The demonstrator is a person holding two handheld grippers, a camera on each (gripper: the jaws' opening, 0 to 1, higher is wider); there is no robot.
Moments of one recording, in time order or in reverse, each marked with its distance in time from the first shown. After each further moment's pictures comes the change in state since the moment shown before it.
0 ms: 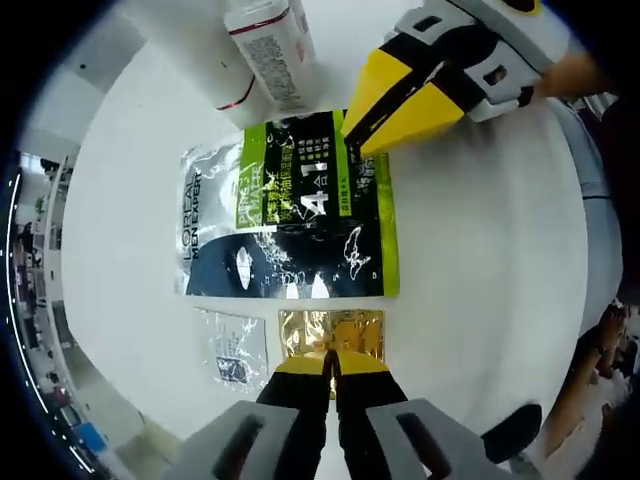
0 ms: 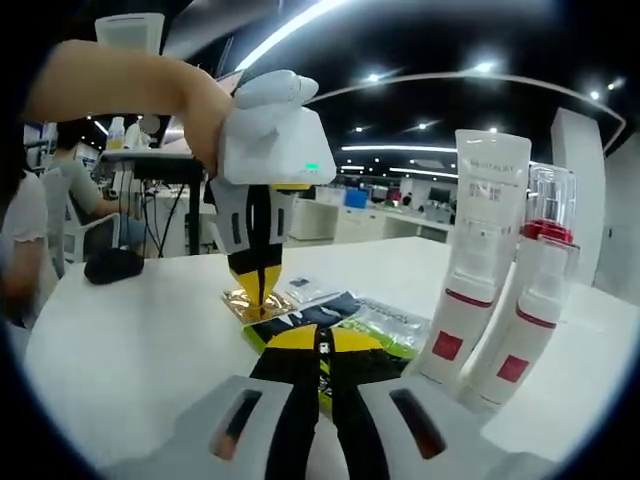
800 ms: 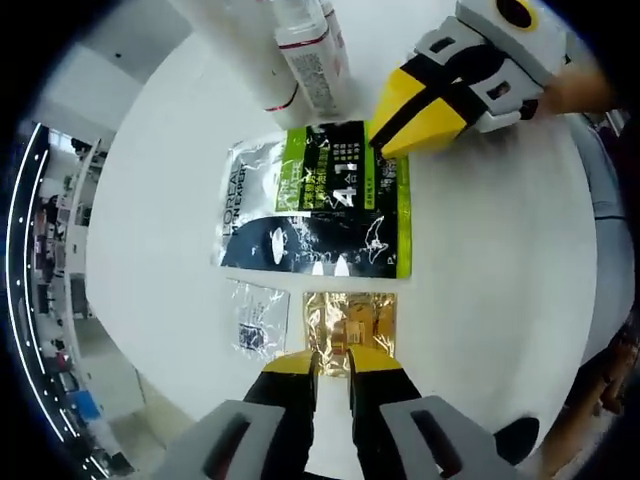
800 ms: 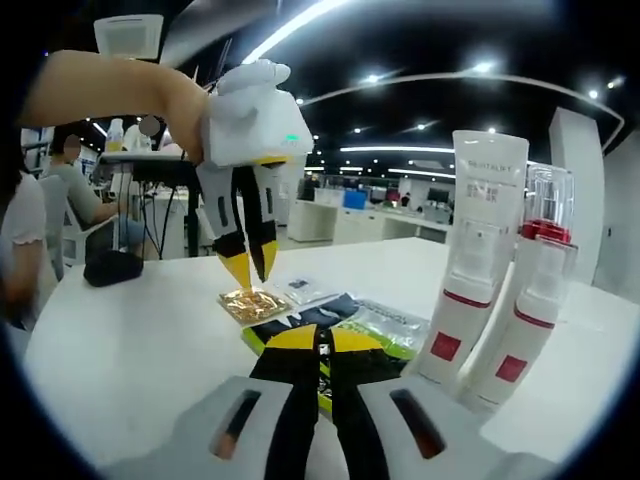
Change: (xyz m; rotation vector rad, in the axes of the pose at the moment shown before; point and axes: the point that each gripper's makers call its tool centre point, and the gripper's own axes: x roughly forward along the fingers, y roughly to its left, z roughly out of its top) left arm -0.027 0.002 -0.008 -0.118 -0.085 0.151; right arm 0.007 -0.007 -0.001 0.007 -0.005 -0.006
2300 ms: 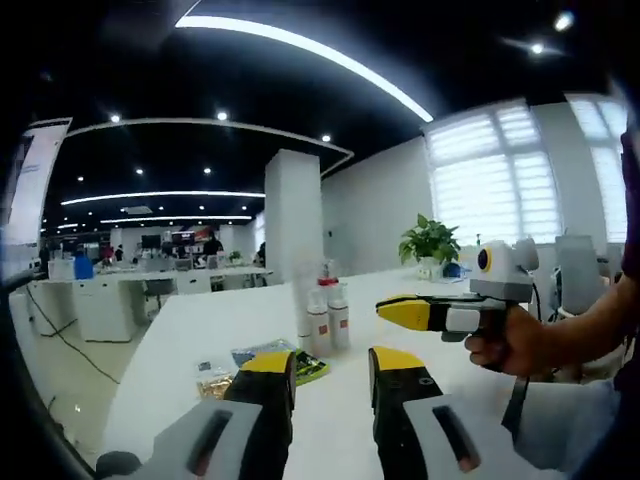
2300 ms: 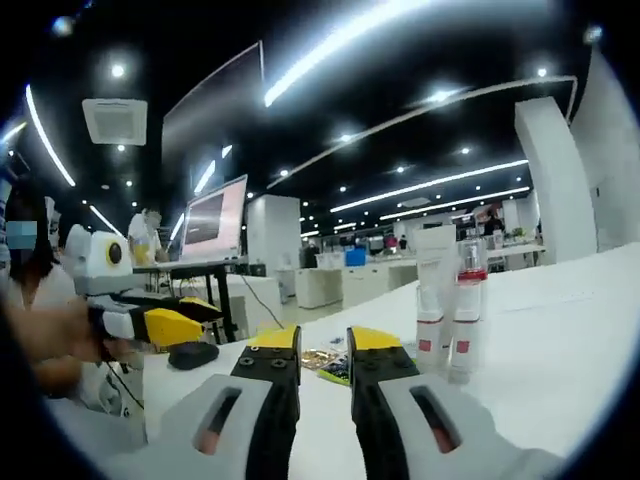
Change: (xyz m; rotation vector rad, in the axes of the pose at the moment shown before) left arm -0.131 -0.138 0.048 -0.795 -1.299 0.414; right arm -0.170 0.050 0.080 0.237 -0.312 -0.064
